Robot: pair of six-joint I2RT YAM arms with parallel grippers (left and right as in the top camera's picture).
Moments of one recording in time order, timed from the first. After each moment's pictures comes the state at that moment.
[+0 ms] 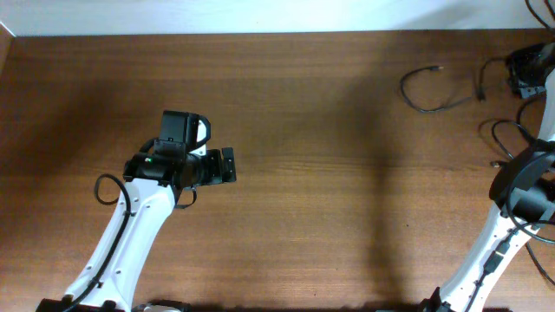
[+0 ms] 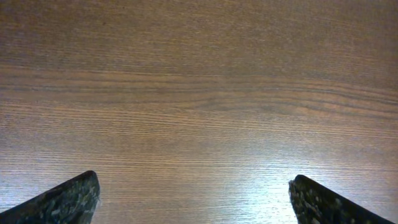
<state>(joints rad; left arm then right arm) -0.14 1.39 1.02 -0.77 0.08 -0.25 -0.47 2.45 2.37 -0.94 -0.14 0.86</state>
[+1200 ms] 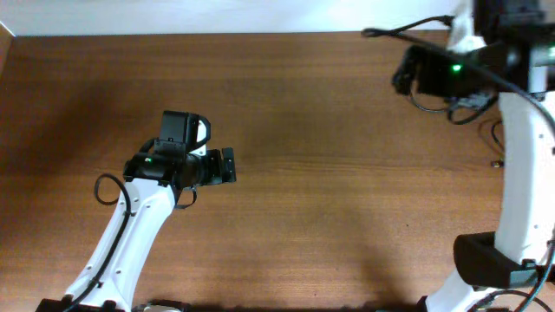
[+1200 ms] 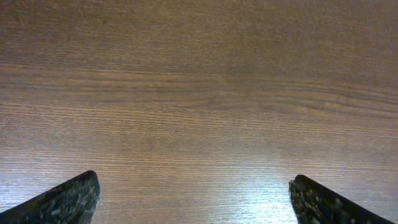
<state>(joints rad) -0.14 1.39 1.02 -0.77 0.08 -0.25 0.11 1.85 2.44 -1.69 -0.12 0.28</state>
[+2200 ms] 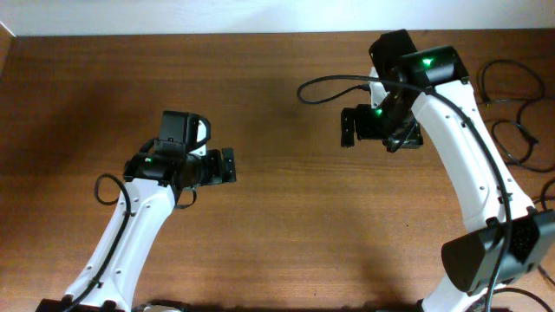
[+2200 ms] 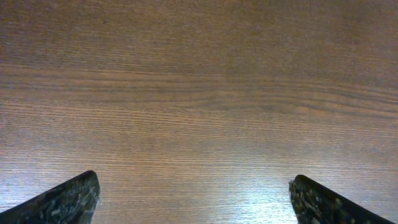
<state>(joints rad) -0.14 1.39 1.02 -0.77 0.08 -0.25 0.27 1.85 1.89 -1.52 -0.15 0.27</state>
